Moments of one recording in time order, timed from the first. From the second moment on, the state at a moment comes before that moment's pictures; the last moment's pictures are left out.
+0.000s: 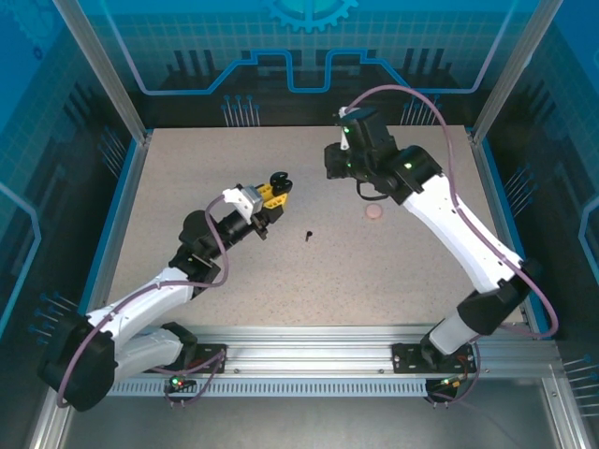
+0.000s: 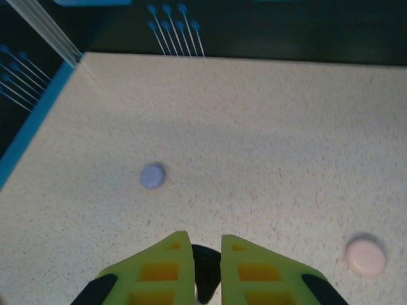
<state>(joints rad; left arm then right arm) -0.50 1.09 0.55 0.71 0.32 0.05 0.65 1.54 1.80 -0.88 0.16 0.38</state>
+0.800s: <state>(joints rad) -0.57 1.18 0.66 0.75 0.33 0.07 0.81 1.35 1.56 -0.54 0.03 0.13</state>
